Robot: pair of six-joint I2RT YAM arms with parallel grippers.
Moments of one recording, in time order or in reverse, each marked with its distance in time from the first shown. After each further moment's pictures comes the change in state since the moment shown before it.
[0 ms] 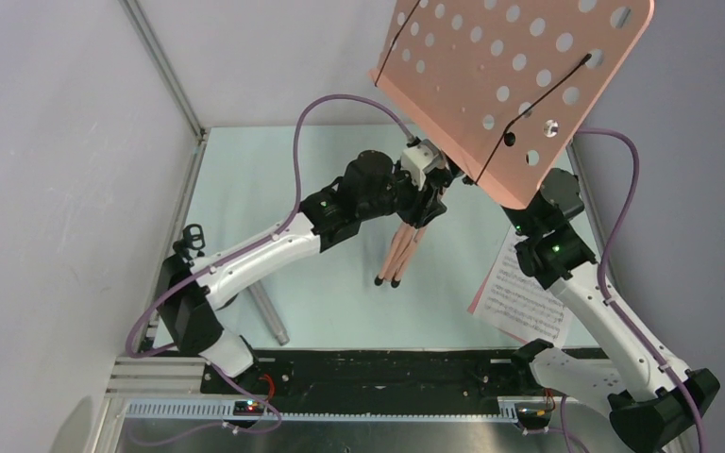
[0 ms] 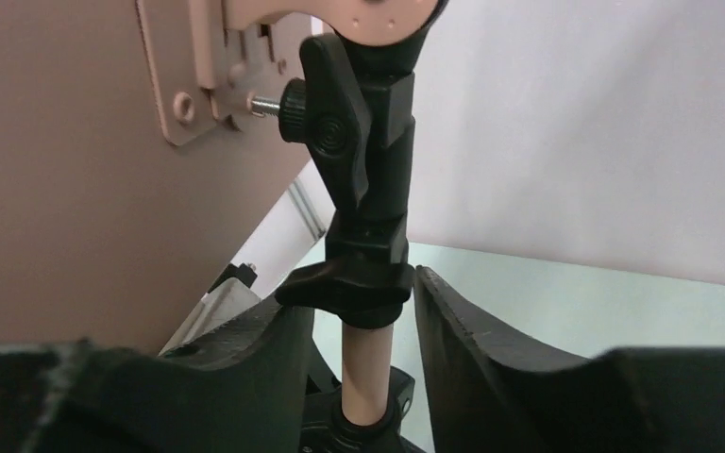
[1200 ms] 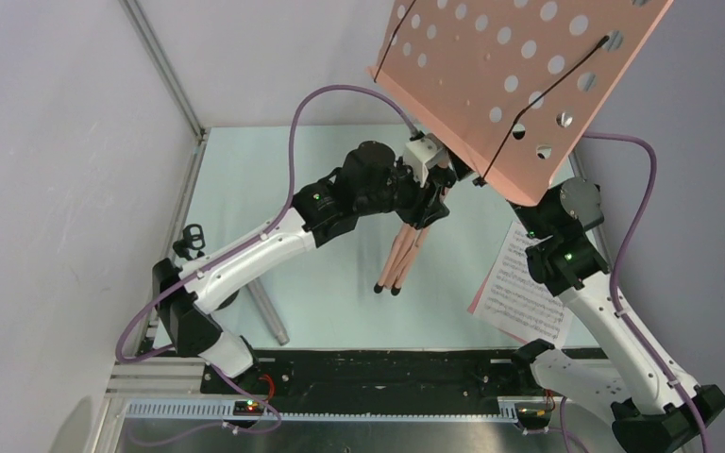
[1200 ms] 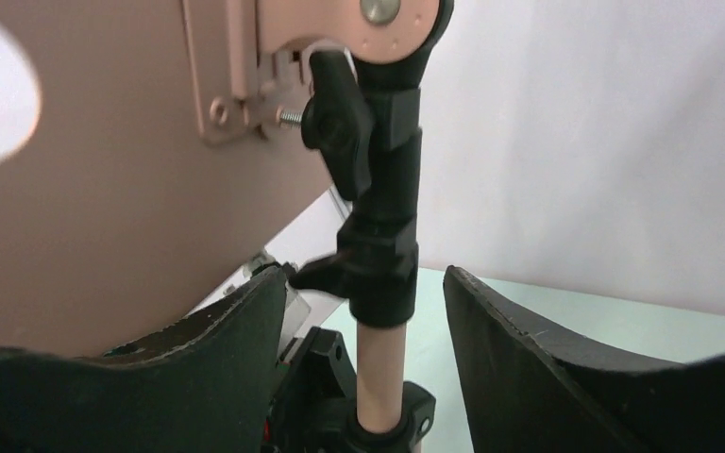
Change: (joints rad) left arm -0.027 -0.011 0.133 -0.194 0.027 -0.024; right arm -0.017 -0.051 0.009 0.038 -0.077 0.100
